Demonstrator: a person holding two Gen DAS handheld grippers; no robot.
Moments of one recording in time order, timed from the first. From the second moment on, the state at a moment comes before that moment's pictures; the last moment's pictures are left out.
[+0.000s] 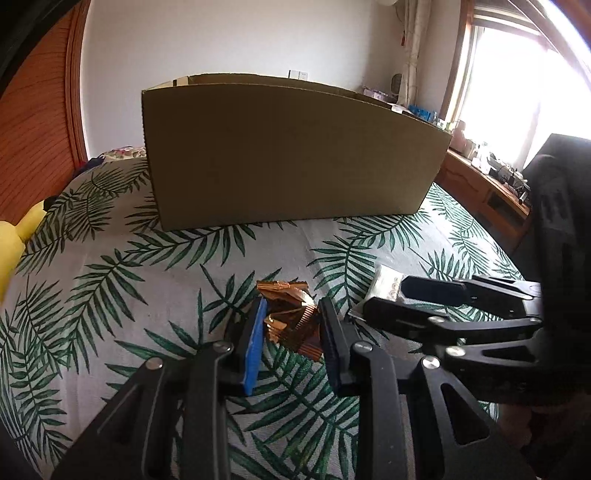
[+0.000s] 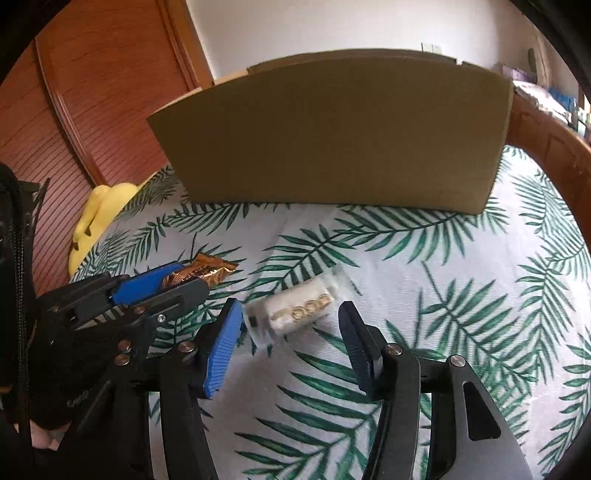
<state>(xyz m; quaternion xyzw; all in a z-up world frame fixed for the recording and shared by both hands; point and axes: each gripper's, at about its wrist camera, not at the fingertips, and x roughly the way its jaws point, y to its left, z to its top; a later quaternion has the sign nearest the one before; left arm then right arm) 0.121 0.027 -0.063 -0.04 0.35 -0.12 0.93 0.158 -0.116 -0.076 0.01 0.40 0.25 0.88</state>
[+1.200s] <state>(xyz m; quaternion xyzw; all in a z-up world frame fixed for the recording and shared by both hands) 0.114 0.029 -0.060 -0.05 0.34 -0.10 0.93 0.127 -0.137 -0.066 -0.08 0.36 0.21 0.91</state>
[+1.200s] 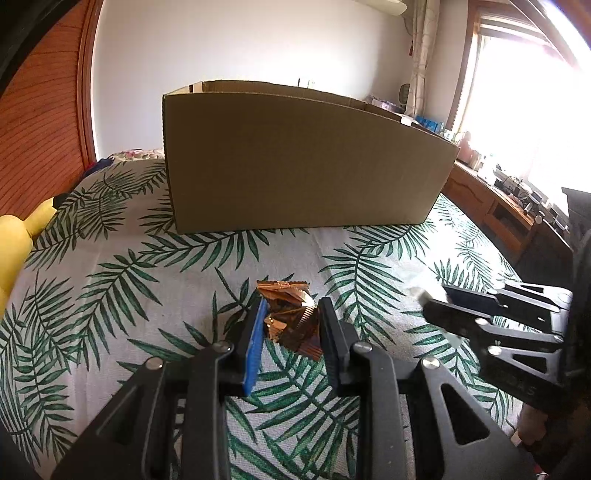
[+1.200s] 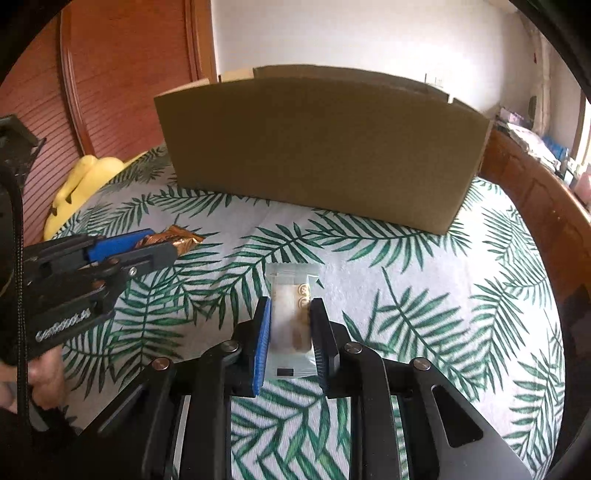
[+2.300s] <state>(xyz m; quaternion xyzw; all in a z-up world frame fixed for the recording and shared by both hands) 0.105 0.020 0.025 -0.02 0.26 -0.14 0.95 0.103 -0.162 0.008 -0.06 0.26 0.23 0.93</state>
